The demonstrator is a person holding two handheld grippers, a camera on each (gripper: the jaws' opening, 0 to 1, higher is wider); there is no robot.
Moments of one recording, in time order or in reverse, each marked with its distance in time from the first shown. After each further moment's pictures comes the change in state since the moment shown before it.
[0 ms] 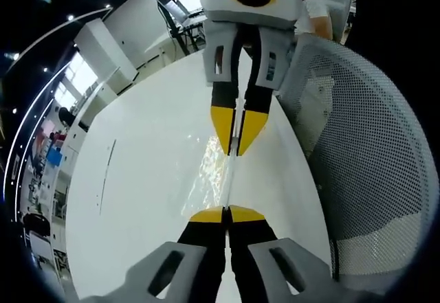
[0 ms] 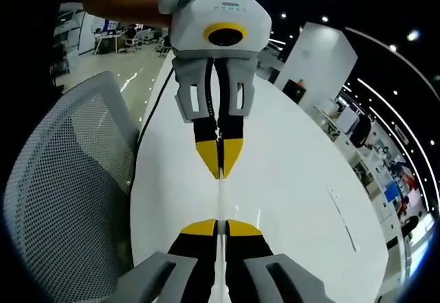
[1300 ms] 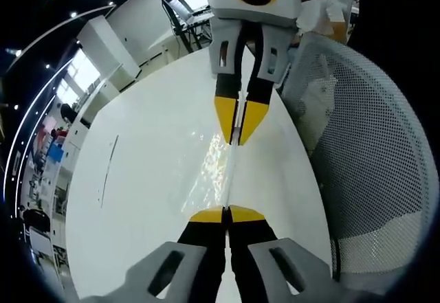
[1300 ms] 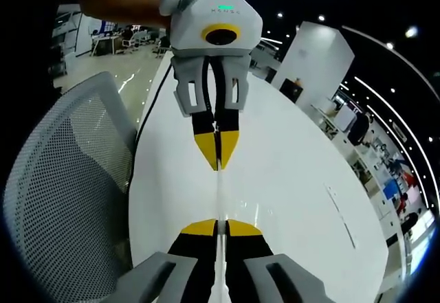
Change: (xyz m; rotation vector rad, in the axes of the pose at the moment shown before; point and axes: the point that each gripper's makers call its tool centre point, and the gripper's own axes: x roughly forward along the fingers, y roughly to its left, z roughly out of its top) left arm -0.004 0.004 -0.007 -0.015 0.012 0.013; right arm -0.002 -0.003 -0.003 0.010 0.000 -0.012
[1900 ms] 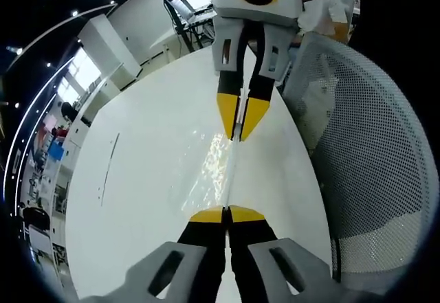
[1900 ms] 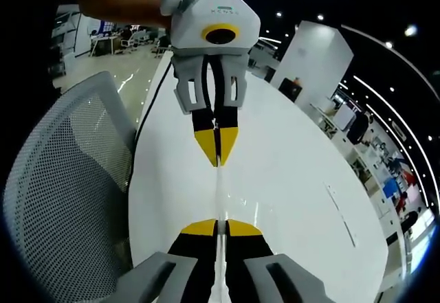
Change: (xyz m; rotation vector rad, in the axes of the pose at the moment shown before) left arm 0.000 0.002 -0.001 -0.009 0.002 0.004; right arm -0.001 -0.001 -0.003 0.007 0.002 -0.005
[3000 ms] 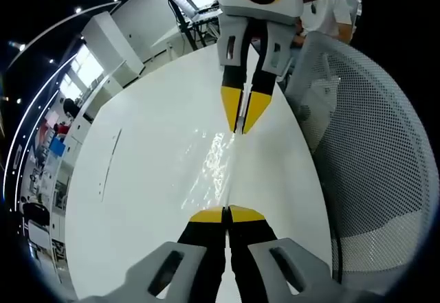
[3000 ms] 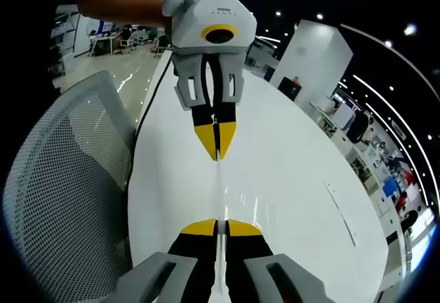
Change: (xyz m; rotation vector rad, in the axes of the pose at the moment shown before) left arm -0.002 0.003 -0.009 -0.020 0.006 0.013; right arm -0.001 -0.001 -0.003 0.004 0.006 -0.003
